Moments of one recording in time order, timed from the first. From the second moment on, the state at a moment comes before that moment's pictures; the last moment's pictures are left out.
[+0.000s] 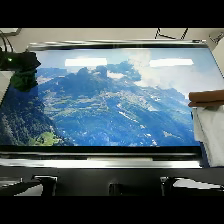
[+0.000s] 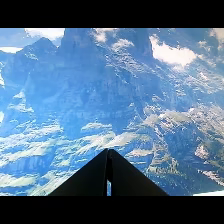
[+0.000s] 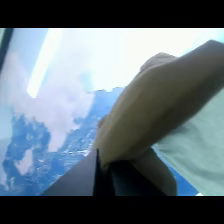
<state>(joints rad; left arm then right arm) -0.02 -1.33 1.76 1.31 -1.20 -1.57 -1.02 -1.57 2.04 -0.92 1.59 1.82</state>
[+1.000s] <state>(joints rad) -0.04 -1.33 1.76 1.30 -1.20 -1.57 -1.06 -1.33 1.31 -1.62 1.58 1.76</state>
